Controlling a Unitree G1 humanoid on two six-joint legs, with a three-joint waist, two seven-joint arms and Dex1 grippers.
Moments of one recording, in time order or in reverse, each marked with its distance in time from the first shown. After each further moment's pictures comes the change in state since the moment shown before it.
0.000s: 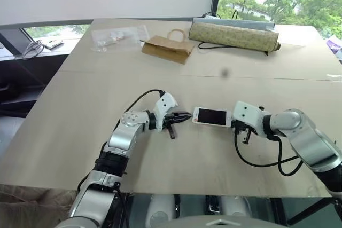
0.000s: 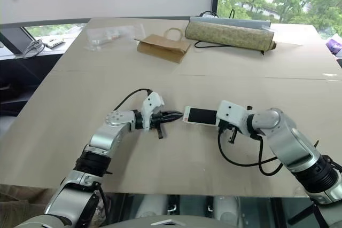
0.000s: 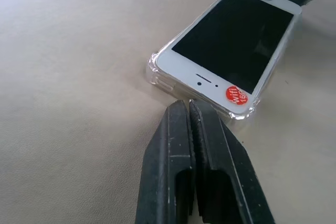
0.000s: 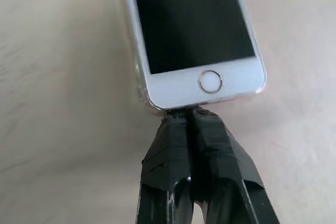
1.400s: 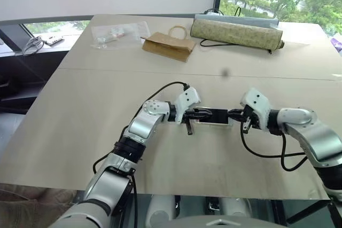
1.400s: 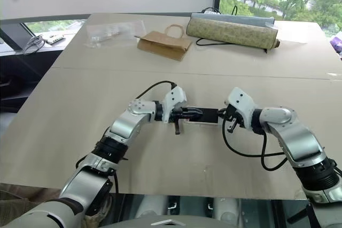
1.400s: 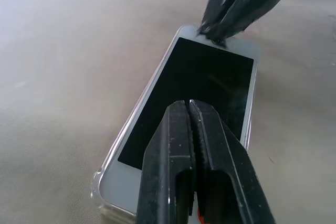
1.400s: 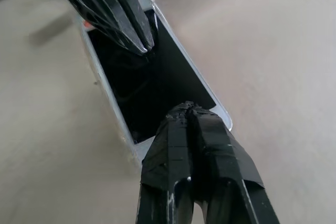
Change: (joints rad) left arm -0.176 -0.082 -0.143 0.074 0.026 0.028 -0.006; right arm -0.002 0.092 -0.113 0.134 0.219 -0.118 -0.074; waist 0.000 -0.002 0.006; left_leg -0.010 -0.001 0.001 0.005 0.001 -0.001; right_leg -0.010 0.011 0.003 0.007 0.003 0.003
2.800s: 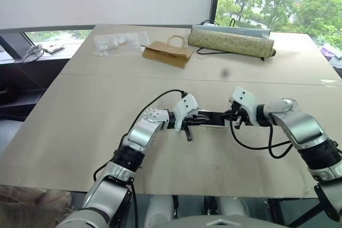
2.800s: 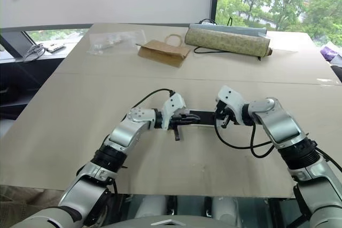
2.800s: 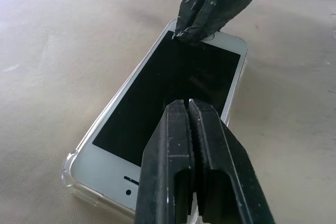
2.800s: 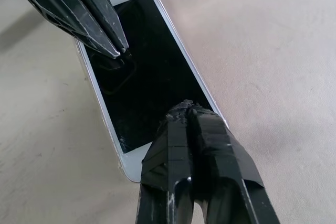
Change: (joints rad) left arm 0.082 -0.002 0.000 -0.061 0.018 0.065 0.053; right arm -0.110 0.070 0.092 0.177 -0.063 0.077 0.098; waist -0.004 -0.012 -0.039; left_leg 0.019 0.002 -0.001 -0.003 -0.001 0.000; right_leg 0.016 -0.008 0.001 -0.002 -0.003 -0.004
